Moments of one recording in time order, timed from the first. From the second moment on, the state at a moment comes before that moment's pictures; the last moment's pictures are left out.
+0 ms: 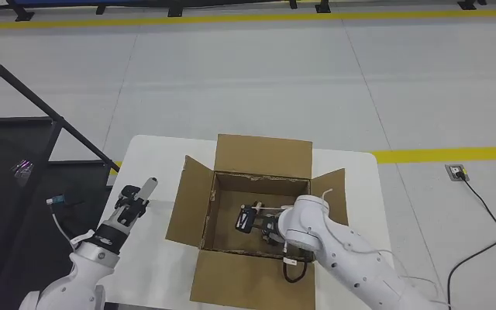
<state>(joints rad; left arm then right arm) 1.48 -1.23 -1.77 -2.12 0.30 0.02 -0.42 -0.58 -1.28 0.68 -1.46 -1.07 -0.45 1.24</state>
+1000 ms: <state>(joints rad) 1.43 -1.21 -1.73 -2.10 0.29 -0.03 -0.44 -1.21 -1.13 1.68 -2.35 -1.35 -0.33 1.26</state>
